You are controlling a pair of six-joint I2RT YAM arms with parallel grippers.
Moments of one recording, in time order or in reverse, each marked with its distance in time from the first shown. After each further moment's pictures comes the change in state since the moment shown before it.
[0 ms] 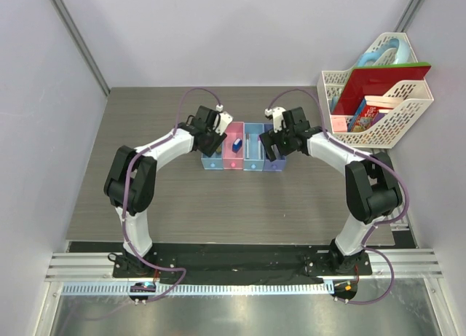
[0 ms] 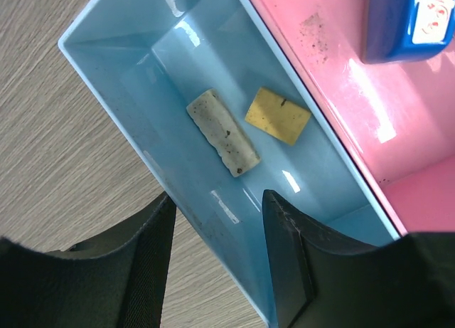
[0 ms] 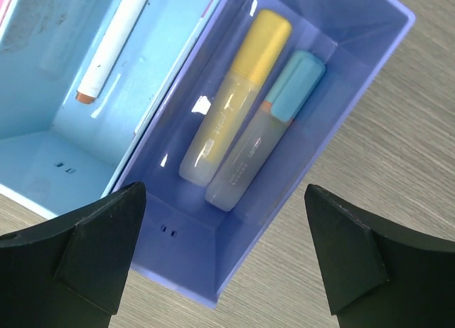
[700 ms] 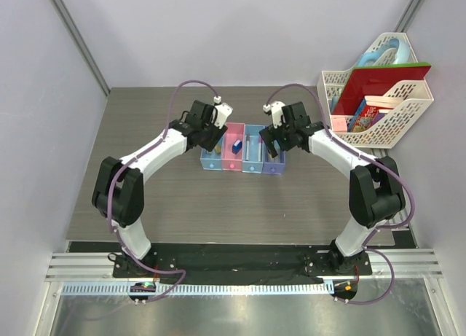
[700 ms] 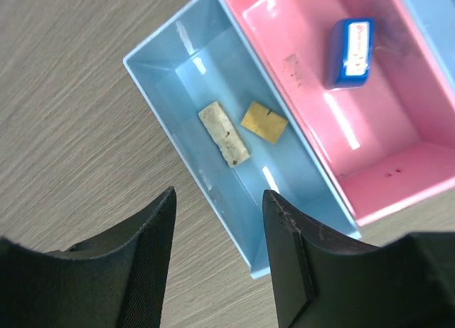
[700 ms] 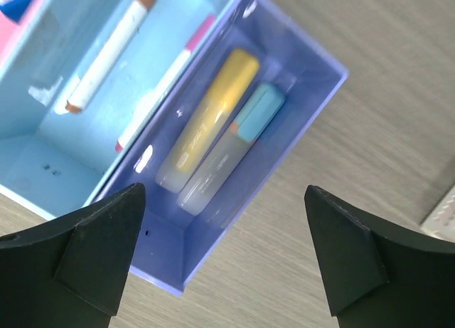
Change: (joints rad) left arm -0.014 -0.128 0.000 -0.026 0.027 -0.024; right arm 0.021 -0.037 0.042 -0.077 0.064 -0.059
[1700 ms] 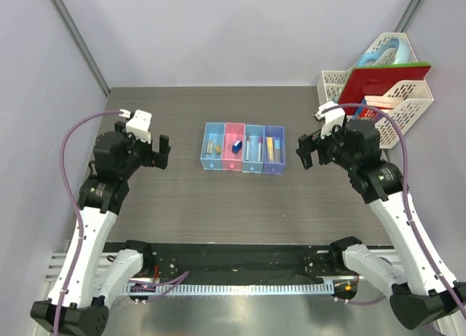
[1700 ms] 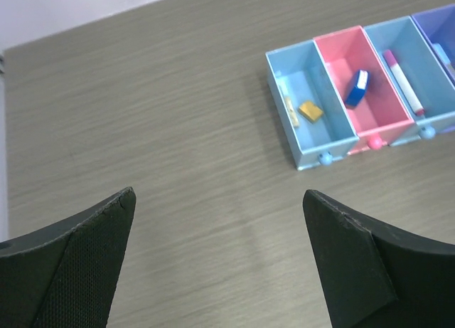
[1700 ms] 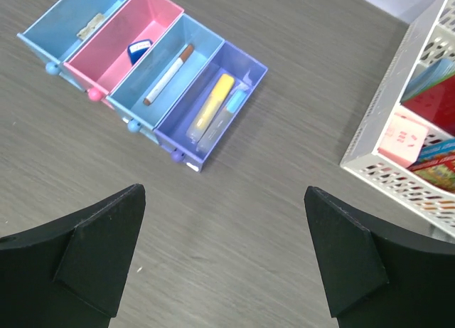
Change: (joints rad) left arm 0.334 -0.936 -0.370 -0.059 0.180 -0.107; right arm -0.090 -0.775 -0.104 -0.236 -0.084 0.023
